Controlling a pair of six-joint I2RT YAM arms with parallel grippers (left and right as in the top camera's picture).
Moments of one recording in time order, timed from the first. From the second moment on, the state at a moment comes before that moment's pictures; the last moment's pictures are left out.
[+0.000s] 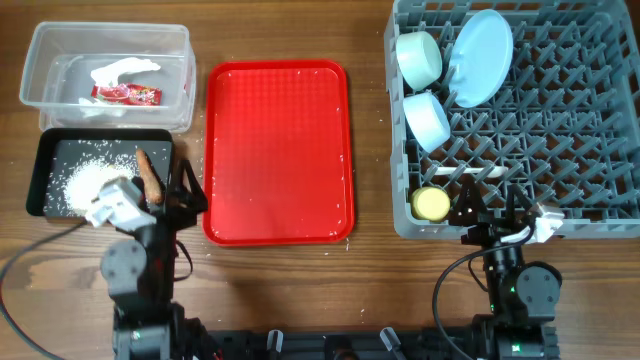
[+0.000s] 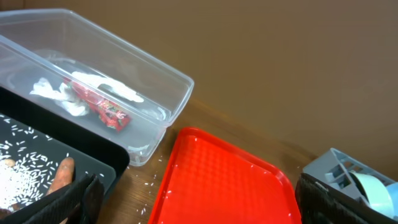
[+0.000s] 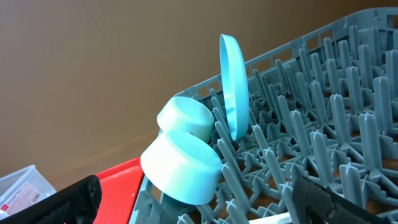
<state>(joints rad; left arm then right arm) 0.13 0.36 0.21 0.03 0.05 -0.47 -0.02 0.02 0.01 0.00 -0.04 0.45</state>
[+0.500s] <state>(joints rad) 0.13 0.01 0.01 0.01 0.04 -0.47 -0.02 0.02 0.01 0.00 -0.04 0.45</state>
